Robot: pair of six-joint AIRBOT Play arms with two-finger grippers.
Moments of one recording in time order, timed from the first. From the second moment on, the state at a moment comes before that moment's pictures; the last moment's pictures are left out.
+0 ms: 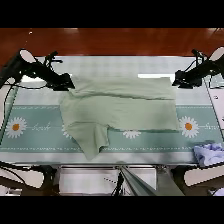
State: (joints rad) left arm 0.04 -1.69 1.47 1.08 -1.30 -1.39; right arm -0.21 -1.70 1.55 -1.32 1.31 1.51
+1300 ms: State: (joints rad) left arm 0.10 -1.24 0.53 0.84 -1.13 -1.22; right arm -0.42 -1.27 1.10 -1.14 1.23 1.28
